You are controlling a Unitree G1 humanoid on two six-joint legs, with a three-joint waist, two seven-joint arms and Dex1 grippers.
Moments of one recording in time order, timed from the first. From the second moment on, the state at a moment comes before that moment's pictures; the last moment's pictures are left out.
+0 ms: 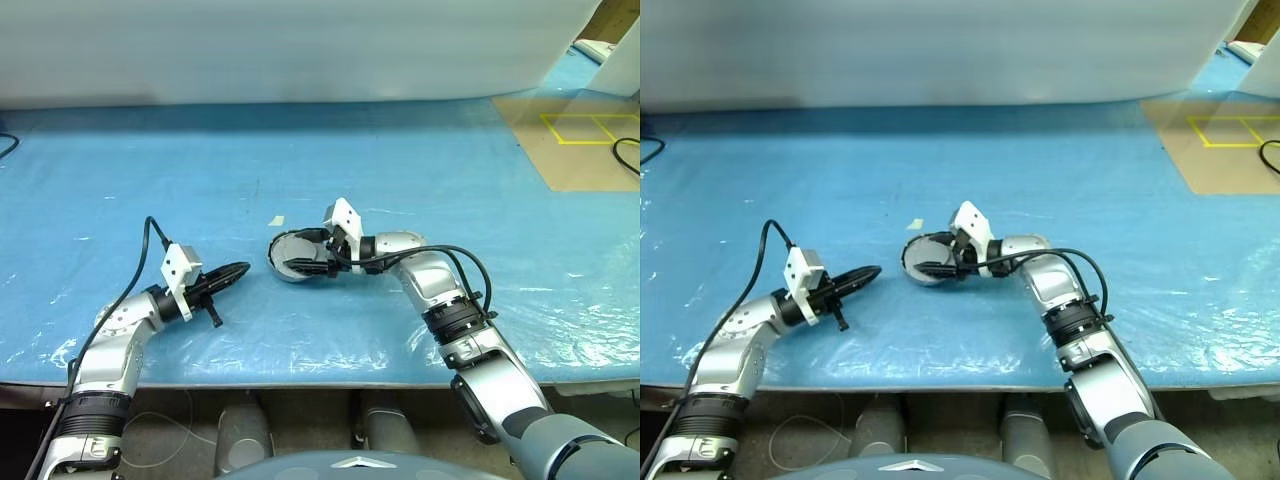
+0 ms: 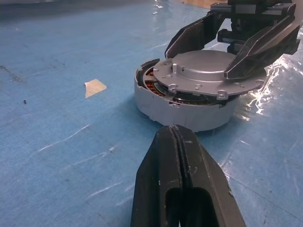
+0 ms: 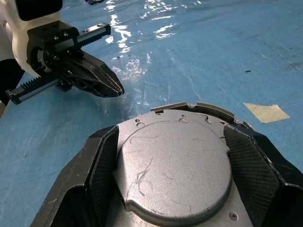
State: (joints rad) left arm -0.11 0.47 0.11 0.14 -0.37 0.00 -1.03; right arm -0.64 -0.22 0.27 0.34 0.17 0.31 1.02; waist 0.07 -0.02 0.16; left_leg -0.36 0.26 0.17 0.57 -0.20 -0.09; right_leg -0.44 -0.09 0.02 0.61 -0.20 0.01
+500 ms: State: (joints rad) left arm -0.10 0.46 0.11 0.14 -0.37 -0.01 -1.02; right arm -0.66 -0.16 0.25 0.40 0.15 0.26 0.93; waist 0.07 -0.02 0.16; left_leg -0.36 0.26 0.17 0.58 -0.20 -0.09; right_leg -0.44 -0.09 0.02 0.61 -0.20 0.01
